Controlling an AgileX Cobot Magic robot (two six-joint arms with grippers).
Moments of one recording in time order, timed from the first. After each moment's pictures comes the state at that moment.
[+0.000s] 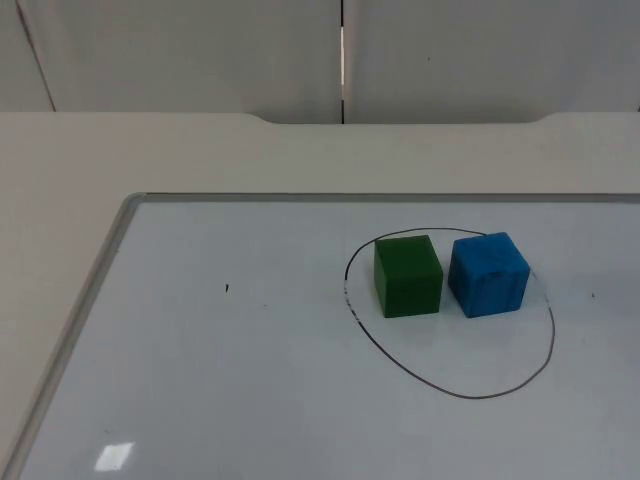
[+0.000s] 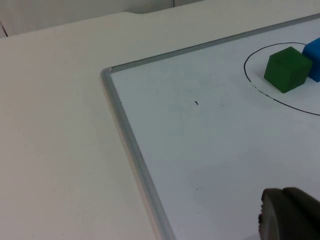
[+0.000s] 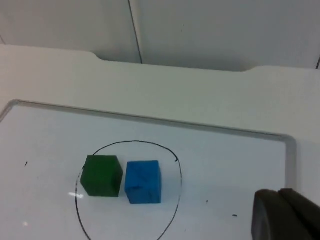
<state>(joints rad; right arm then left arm) 0.30 0.58 -0.71 -0.08 0.70 0.18 -0.35 0.00 -0.50 -0.04 1.09 0.02</state>
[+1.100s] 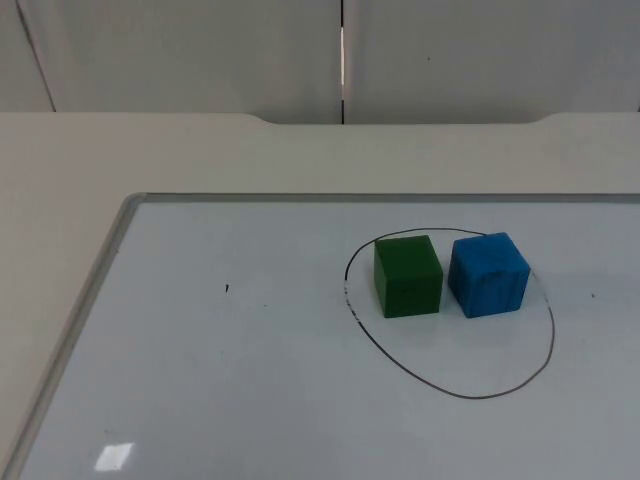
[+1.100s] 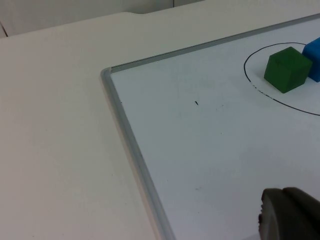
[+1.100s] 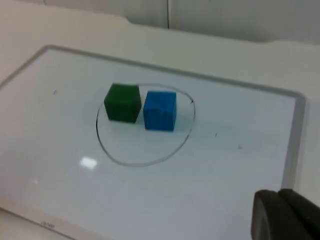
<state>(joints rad) 0.30 0.00 -0.53 0.03 1.08 0.00 -0.35 0.00 -0.50 -0.04 1.09 0.02</state>
